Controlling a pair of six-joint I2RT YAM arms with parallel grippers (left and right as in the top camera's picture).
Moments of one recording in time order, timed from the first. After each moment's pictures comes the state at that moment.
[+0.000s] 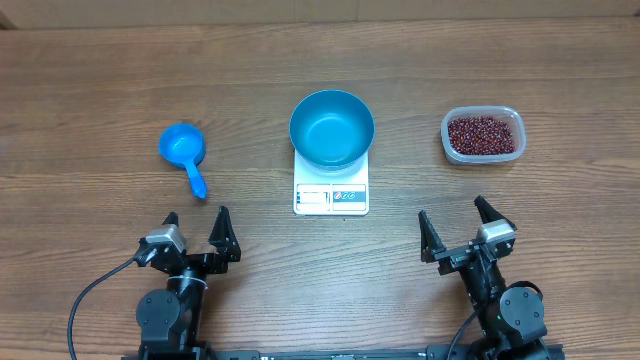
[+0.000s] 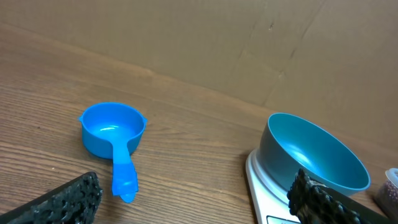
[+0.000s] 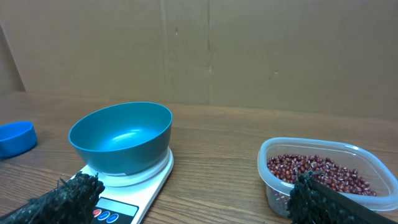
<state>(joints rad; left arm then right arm) -0.01 0.01 0.02 -0.10 0.04 -0.36 0.36 0.01 0.02 -0.02 0.09 0.04</state>
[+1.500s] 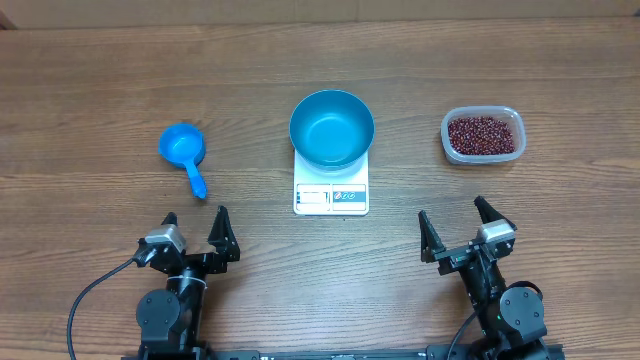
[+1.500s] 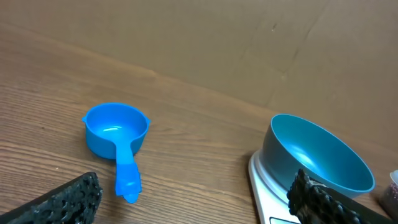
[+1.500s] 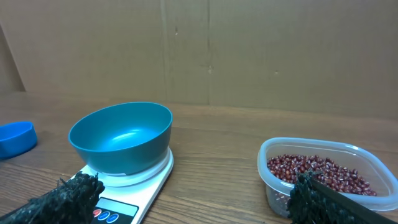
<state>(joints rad) -0.01 0.01 0.02 -0.10 0.03 -0.35 0.36 0.01 0.02 -0.02 0.09 0.04</state>
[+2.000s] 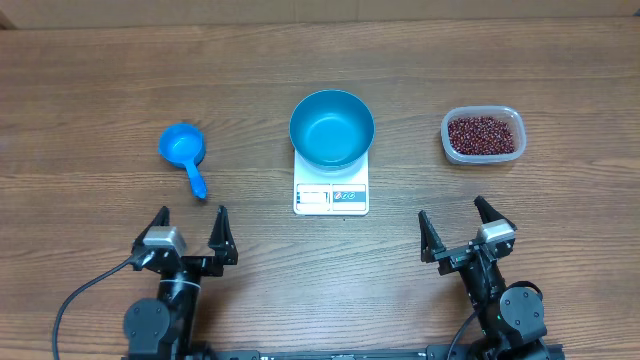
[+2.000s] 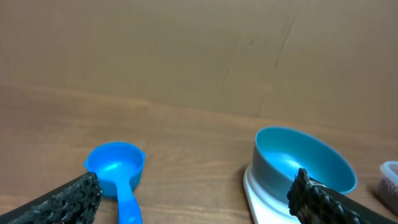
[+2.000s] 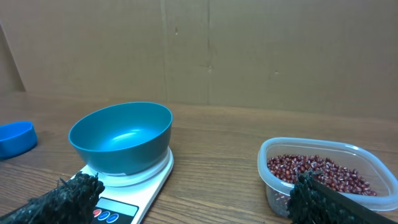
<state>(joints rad) -0.01 0.01 0.16 -0.17 0.07 -0.22 0.36 0.01 0.02 -0.02 0.09 0.04</state>
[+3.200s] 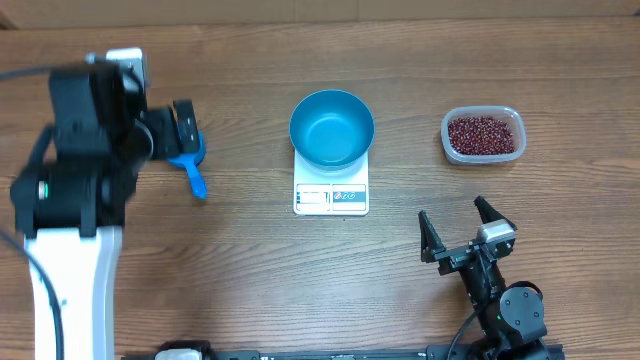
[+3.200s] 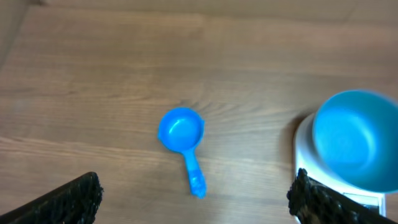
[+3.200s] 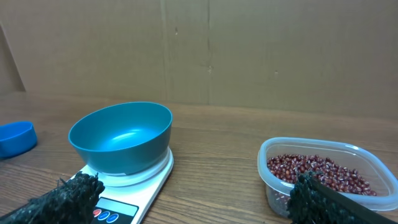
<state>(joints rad) 0.00 1.32 1.64 -1.11 -0.09 -0.07 0.36 0.01 0.02 -0.02 0.09 0.04</state>
